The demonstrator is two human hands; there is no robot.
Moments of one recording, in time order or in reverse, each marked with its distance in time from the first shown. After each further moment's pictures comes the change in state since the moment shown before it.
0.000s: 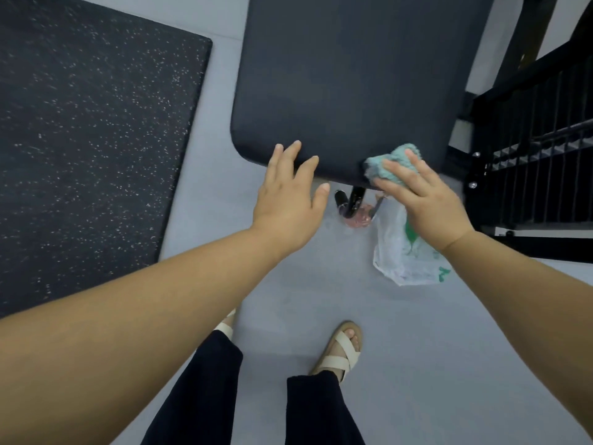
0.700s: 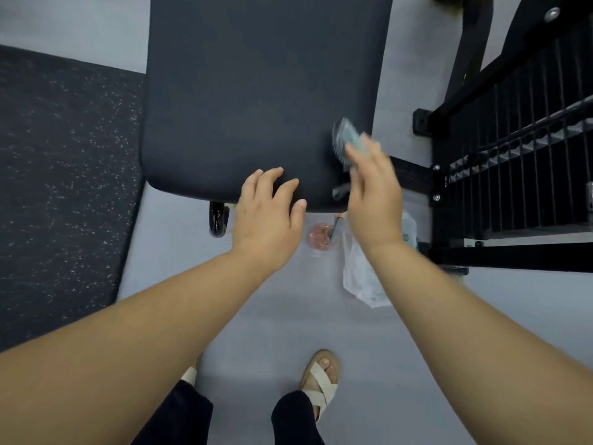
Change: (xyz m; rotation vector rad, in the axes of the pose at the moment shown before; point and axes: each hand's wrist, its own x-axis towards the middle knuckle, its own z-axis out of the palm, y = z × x) left_hand 0.028 0.066 0.062 0.158 0.149 0.084; right_hand 0.022 0.006 -0.024 0.563 0.378 0.711
